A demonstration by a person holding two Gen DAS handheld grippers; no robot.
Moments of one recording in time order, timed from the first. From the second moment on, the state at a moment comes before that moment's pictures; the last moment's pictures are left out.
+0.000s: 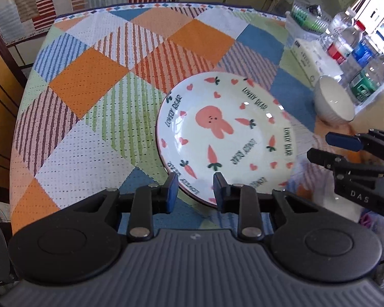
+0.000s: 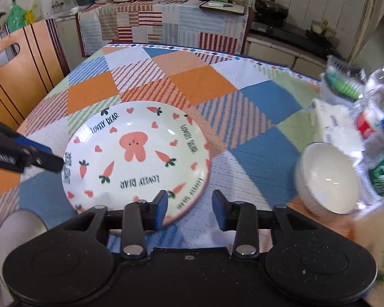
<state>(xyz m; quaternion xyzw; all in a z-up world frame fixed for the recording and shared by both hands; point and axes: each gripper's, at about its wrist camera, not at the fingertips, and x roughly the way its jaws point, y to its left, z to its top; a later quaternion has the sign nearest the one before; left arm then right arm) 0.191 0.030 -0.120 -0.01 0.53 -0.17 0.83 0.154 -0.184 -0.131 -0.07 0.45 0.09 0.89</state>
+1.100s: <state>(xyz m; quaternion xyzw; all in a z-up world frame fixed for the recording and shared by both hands) 0.167 -0.141 -0.045 0.04 0.46 -0.20 0.87 0.093 -0.317 -0.105 -0.01 0.36 0.05 0.93</state>
